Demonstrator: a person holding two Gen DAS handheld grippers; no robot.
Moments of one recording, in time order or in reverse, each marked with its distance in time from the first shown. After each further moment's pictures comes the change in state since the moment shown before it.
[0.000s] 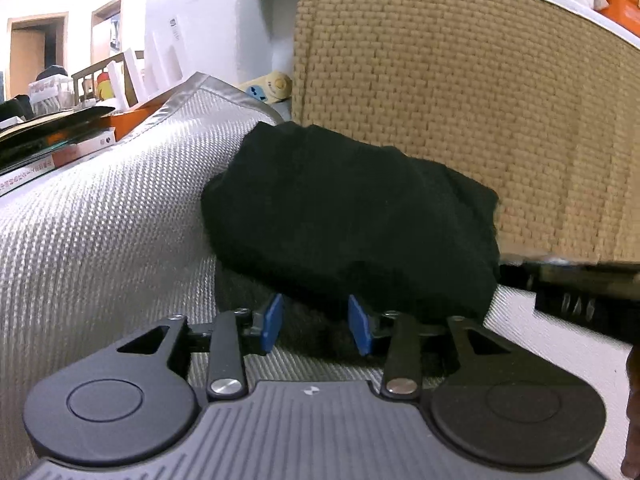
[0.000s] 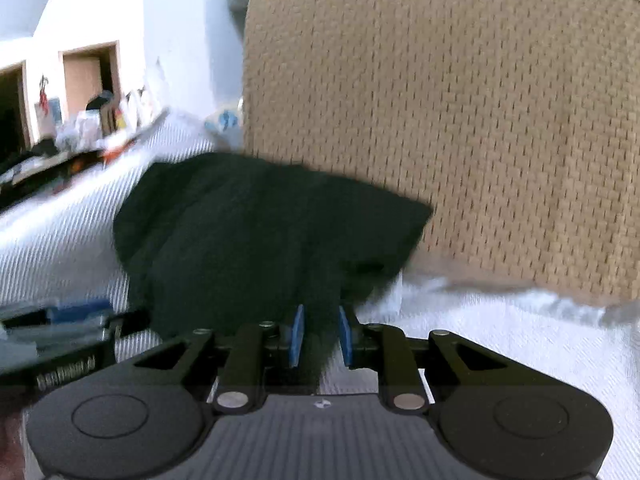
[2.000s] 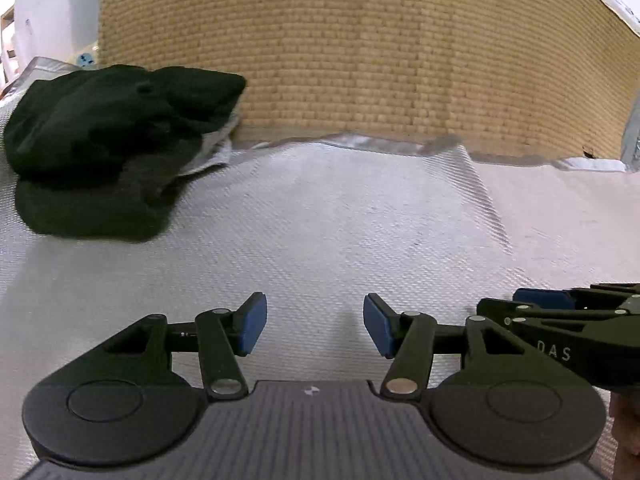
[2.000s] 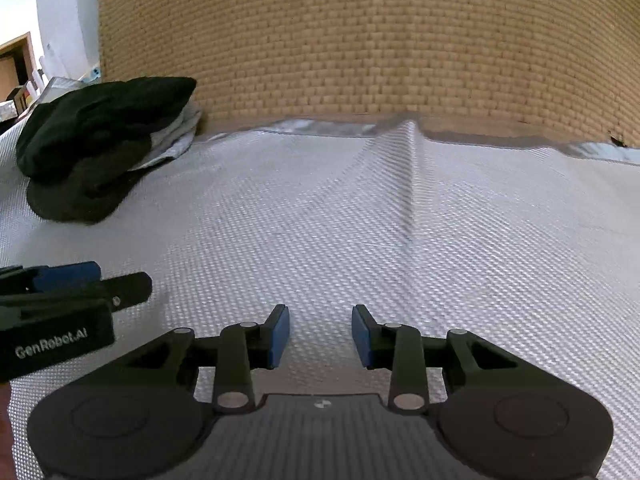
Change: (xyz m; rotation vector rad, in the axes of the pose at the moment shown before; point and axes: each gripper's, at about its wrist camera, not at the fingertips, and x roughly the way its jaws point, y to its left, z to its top) left arm -0.041 -0.207 -0.107 0.175 0.128 -0.189; right arm -0.122 -0.179 -0.133 0.185 0.149 -0.193
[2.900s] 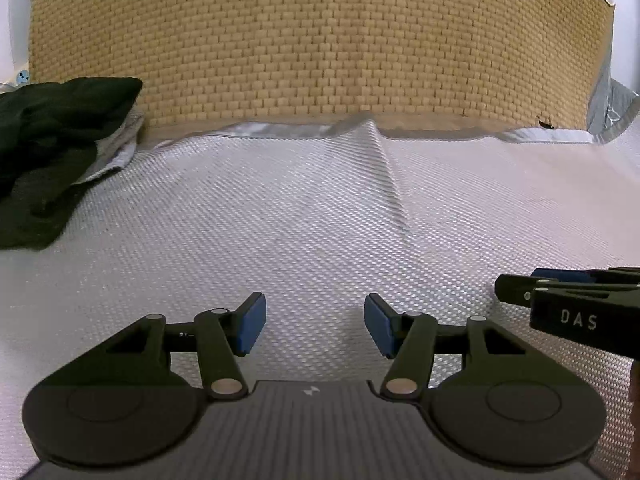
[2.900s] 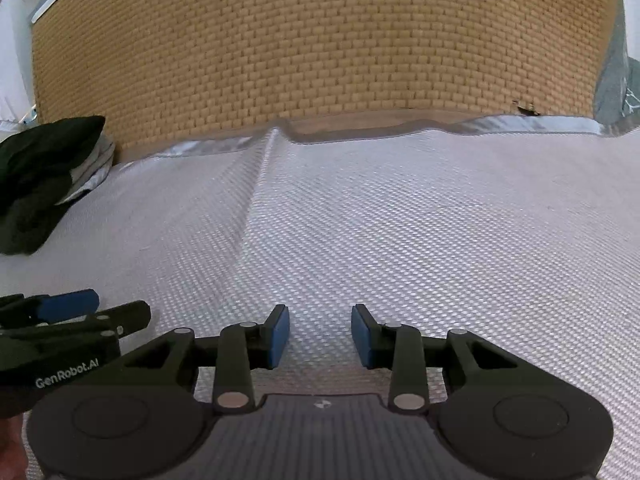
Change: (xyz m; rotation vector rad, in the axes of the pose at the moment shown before) left arm 0.025 -0.096 -0.002 0.054 0.029 -0.059; right arm -0.032 -0.105 0.004 0.084 -0.019 -0.104
